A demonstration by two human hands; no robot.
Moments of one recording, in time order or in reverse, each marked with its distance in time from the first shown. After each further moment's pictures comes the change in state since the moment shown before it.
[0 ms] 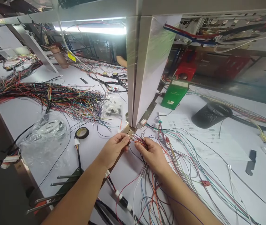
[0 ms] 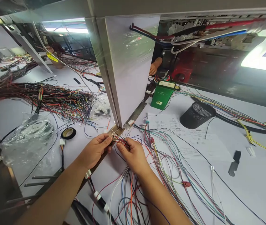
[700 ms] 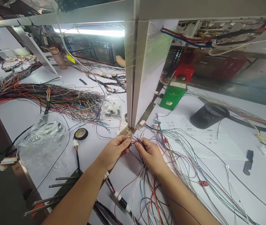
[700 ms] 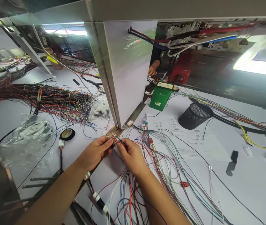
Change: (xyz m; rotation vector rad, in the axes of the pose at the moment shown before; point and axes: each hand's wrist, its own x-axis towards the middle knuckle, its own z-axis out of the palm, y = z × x) left_hand -0.002 0.001 0.006 -0.041 -0.042 -0.048; right_hand 0.001 -0.002 0.000 -0.068 -0.022 -0.071
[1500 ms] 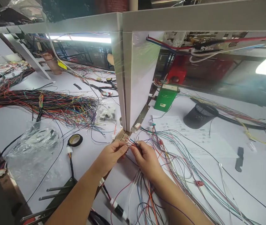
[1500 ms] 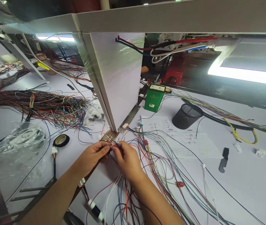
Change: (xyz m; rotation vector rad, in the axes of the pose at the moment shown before) left_hand 0.000 -0.001 -0.004 0.256 -0.008 0.026; right_hand -0.004 -0.002 0.002 -0.156 0.120 -0.065
